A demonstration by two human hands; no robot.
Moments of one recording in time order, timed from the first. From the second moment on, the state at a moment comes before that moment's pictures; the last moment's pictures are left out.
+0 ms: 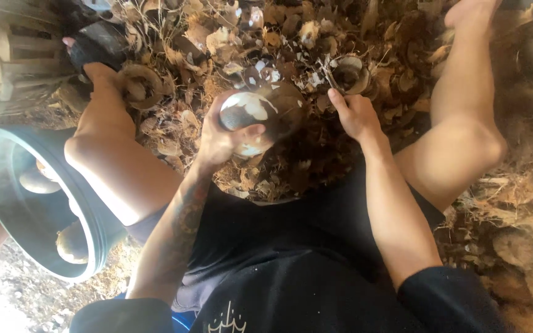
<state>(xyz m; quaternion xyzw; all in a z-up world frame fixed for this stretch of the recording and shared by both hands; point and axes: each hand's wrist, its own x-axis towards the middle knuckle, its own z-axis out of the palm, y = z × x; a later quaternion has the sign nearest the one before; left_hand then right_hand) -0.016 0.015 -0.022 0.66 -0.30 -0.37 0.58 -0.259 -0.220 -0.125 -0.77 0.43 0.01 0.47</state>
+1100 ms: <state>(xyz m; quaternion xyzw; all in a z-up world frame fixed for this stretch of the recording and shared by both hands) -0.007 -0.003 0.010 0.71 -0.40 -0.32 0.47 -0.198 -0.151 -0.089 -0.91 0.16 -0.14 0.37</state>
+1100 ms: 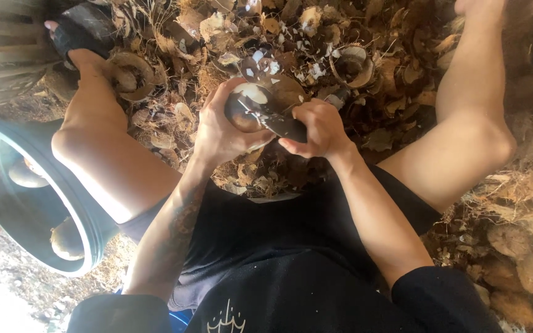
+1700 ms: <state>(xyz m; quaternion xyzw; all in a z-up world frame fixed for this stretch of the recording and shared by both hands) 0.006 0.008 0.005 0.76 -0.38 -0.32 0.41 -0.204 -0.138 -0.070 -0.84 0.28 0.02 0.46</state>
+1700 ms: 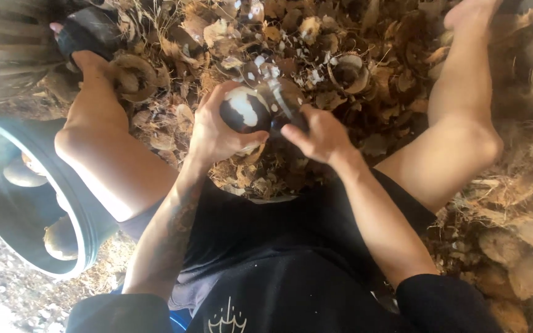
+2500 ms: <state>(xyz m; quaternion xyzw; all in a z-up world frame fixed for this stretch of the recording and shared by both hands) -0.001 -0.008 -0.009 0.64 -0.45 -0.29 0.55 -0.188 -0.163 -0.038 -0.95 0.02 -0.19 0.23</state>
